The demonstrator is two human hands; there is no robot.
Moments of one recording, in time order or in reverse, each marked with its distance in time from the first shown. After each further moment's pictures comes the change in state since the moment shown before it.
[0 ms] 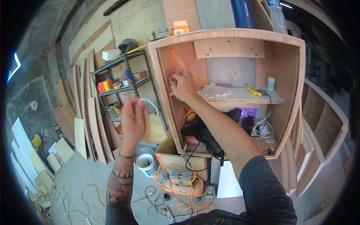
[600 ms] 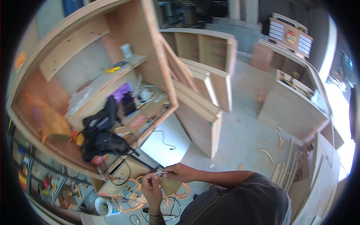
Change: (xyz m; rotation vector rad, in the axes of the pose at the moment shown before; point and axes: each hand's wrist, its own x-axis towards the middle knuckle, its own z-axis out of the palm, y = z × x) left_hand -0.340 0.030 0.149 -0.727 -0.763 -0.523; right_hand -0.480 -0.052 -0.201 0.287 -0.348 0.901
